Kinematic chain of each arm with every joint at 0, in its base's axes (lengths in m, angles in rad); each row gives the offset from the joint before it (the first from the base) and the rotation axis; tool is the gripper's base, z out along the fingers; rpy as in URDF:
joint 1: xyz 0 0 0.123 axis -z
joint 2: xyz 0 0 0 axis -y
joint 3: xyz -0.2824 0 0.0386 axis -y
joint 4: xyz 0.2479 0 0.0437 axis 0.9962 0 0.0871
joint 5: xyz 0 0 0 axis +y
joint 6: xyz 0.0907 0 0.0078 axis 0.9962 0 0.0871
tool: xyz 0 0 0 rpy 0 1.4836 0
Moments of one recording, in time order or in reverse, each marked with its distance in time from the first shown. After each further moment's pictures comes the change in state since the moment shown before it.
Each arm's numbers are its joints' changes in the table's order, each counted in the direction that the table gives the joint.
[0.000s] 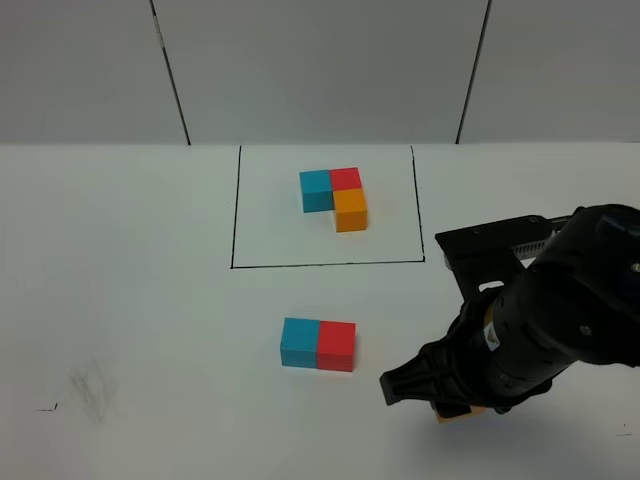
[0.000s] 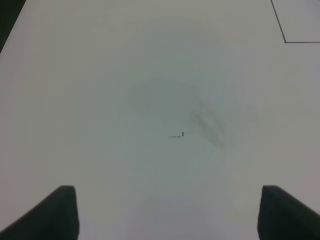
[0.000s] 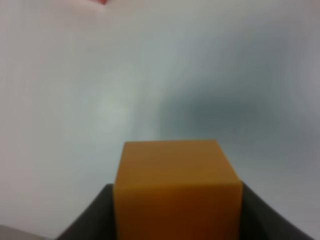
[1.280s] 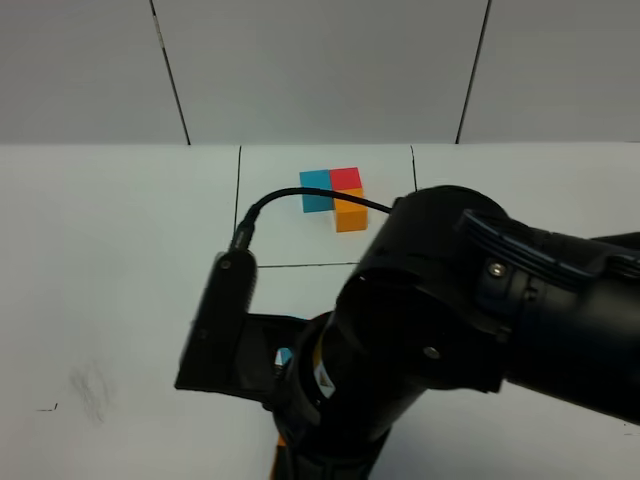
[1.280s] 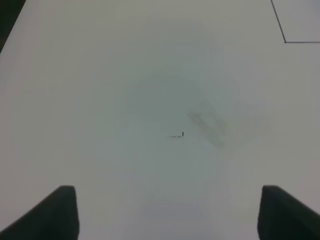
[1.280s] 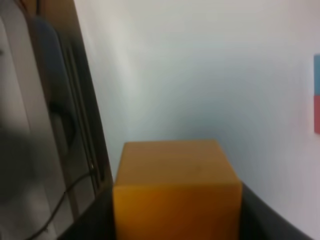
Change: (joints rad) left arm 0.000 0.000 0.000 0.000 0.000 0.000; right arm -0.309 -0.155 0.407 0.143 0.234 -0.890
